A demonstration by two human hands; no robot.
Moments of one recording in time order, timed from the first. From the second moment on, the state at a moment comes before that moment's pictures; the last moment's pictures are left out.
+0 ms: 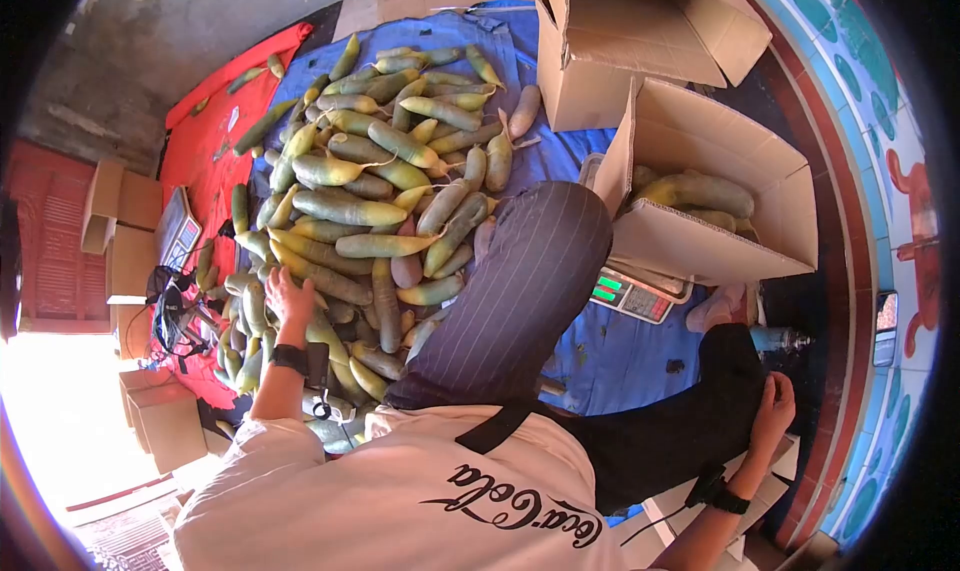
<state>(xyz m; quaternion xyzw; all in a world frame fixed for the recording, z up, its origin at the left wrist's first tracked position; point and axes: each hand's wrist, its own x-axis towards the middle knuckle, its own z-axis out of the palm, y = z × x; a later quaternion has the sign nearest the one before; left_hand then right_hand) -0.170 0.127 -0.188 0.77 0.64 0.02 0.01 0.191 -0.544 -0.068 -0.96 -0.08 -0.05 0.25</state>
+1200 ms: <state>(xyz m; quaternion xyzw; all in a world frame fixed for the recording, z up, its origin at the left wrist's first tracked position) 0.014 0.154 -0.261 0.92 0.28 -0.25 -0.09 0.190 -0.530 -0.065 -0.98 -0.05 -0.04 0.20</state>
